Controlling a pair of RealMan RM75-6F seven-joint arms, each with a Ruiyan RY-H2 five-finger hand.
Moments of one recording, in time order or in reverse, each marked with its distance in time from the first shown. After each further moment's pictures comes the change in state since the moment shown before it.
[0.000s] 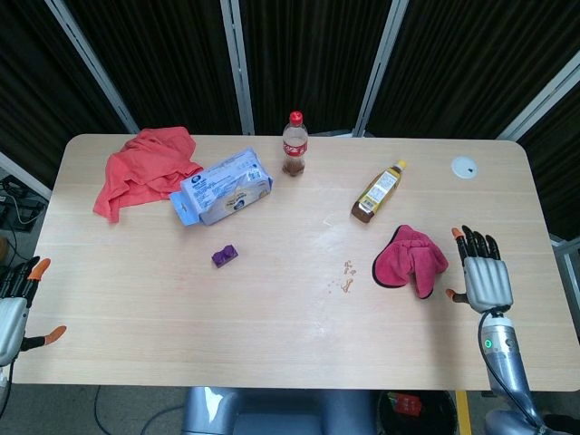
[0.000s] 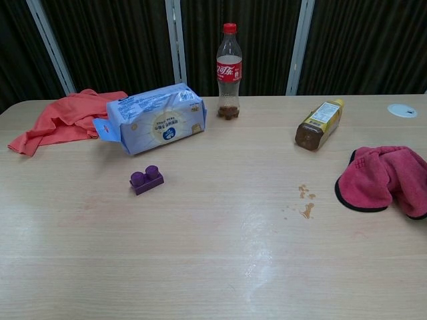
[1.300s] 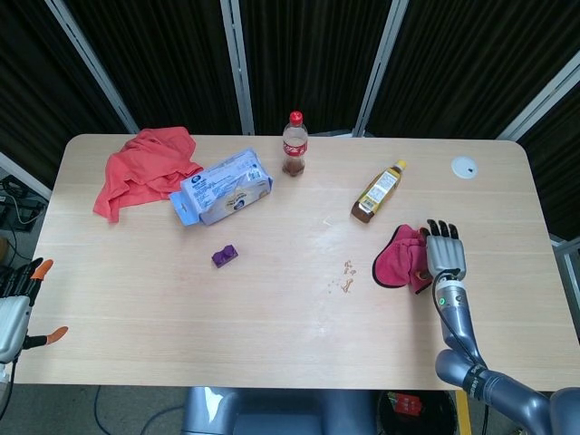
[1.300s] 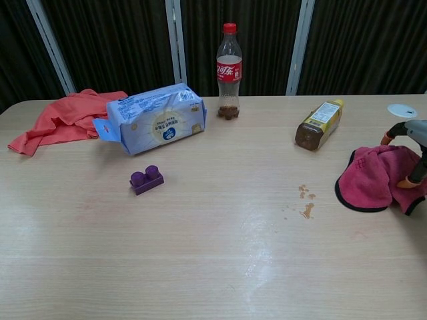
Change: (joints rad) left arm -0.020 0.009 -0.001 -0.009 -0.049 -0.053 -0.004; right arm 0.236 -0.283 0.056 0.413 0.254 -0.259 -0.071
